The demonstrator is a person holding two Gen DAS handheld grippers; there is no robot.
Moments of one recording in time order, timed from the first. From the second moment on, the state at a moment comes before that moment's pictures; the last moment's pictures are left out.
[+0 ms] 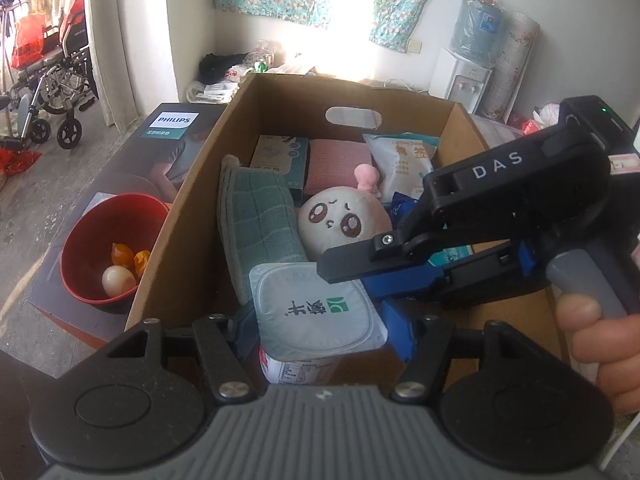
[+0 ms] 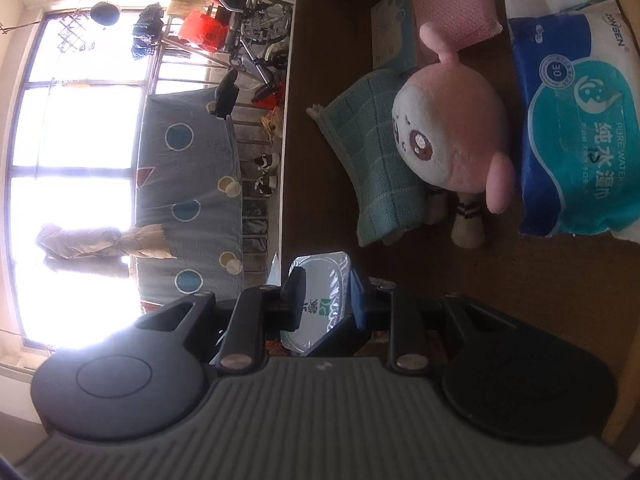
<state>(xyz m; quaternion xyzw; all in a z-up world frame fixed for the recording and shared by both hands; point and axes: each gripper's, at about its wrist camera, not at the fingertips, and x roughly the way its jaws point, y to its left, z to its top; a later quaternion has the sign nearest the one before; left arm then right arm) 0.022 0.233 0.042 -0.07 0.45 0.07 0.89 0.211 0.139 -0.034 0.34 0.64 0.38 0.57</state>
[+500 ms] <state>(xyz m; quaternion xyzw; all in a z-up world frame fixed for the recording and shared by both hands) 0.032 0.251 0.013 -0.07 0.49 0.08 0.86 0.213 0.173 -0.080 0.35 0.67 0.36 0.54</state>
